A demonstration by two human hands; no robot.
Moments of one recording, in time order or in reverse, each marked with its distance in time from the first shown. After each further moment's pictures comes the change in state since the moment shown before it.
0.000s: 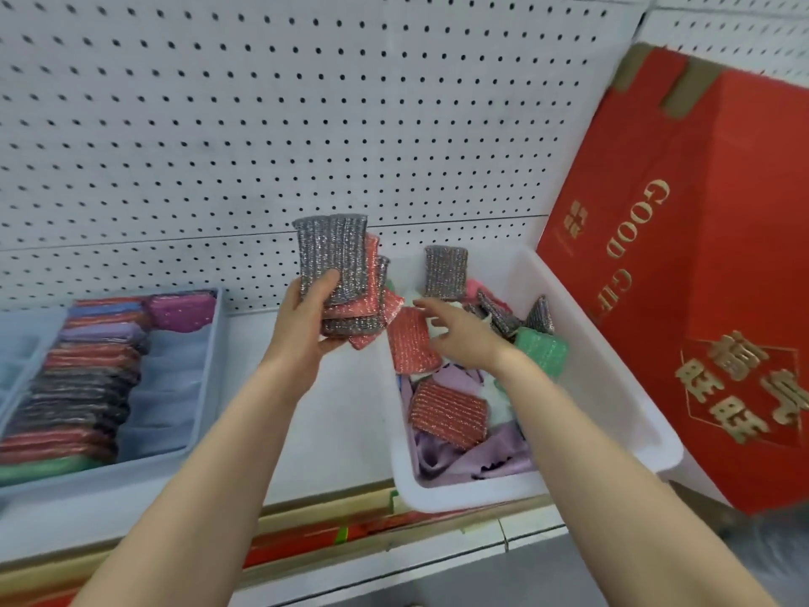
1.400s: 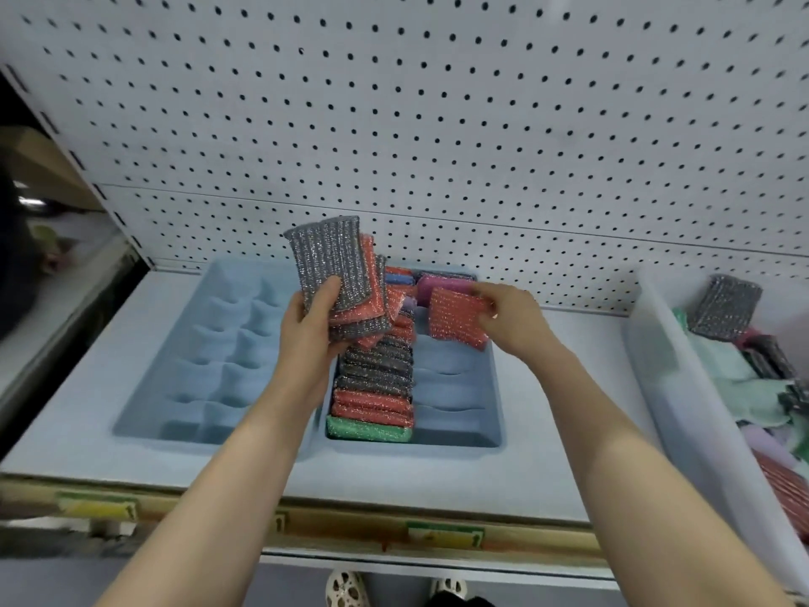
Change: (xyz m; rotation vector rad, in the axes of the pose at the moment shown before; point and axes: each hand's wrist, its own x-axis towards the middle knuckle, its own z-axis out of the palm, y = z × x) left_hand 0.007 0.069 -0.343 -0.145 0.345 0.051; right_hand 0.137 -0.221 0.218 -0.256 0.180 -0.228
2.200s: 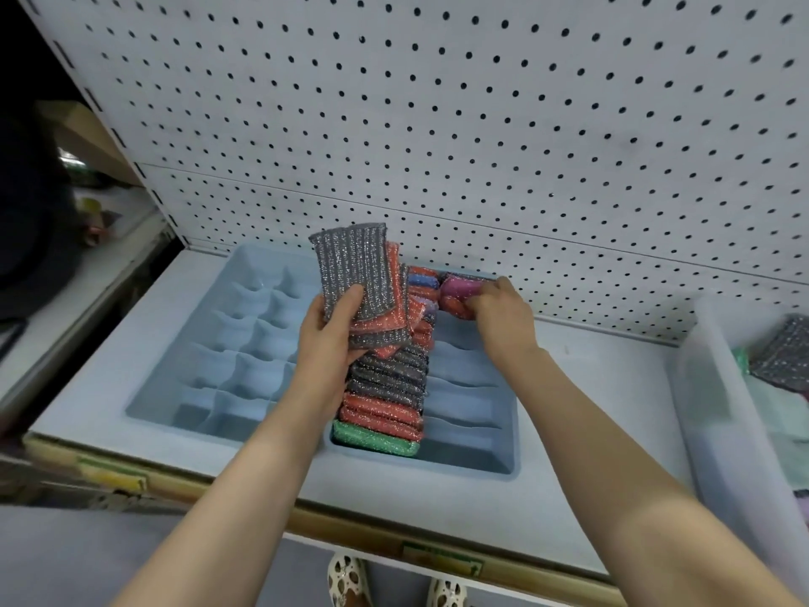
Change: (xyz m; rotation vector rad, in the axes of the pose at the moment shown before) left_hand 0.005 -0.010 0.009 -0.033 0.096 -0.010; right_hand 0.058 0.008 0.056 -0.553 0.006 -0.178
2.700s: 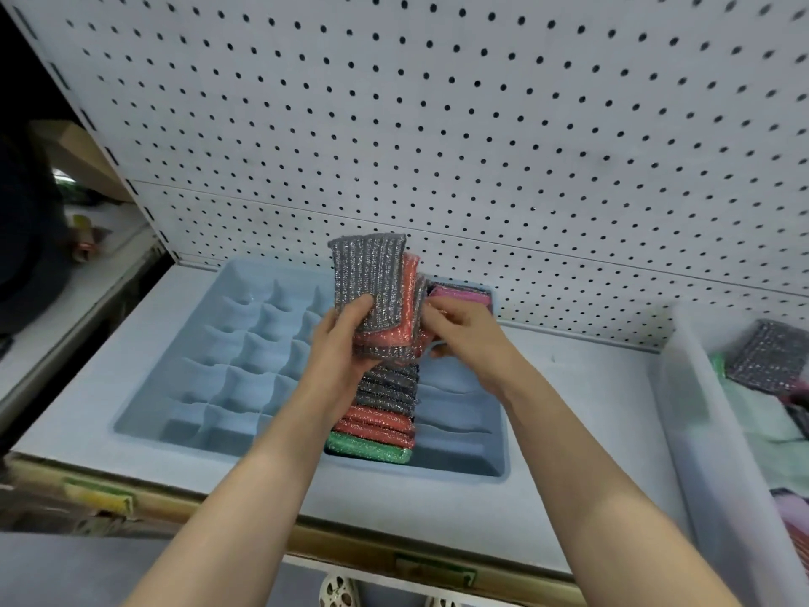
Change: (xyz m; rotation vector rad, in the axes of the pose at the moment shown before) left_hand -0.002 0.003 0.015 -0.050 -0.167 -0.069; right_hand -0.037 -0.040 -0.066 1.358 -0.265 0.167
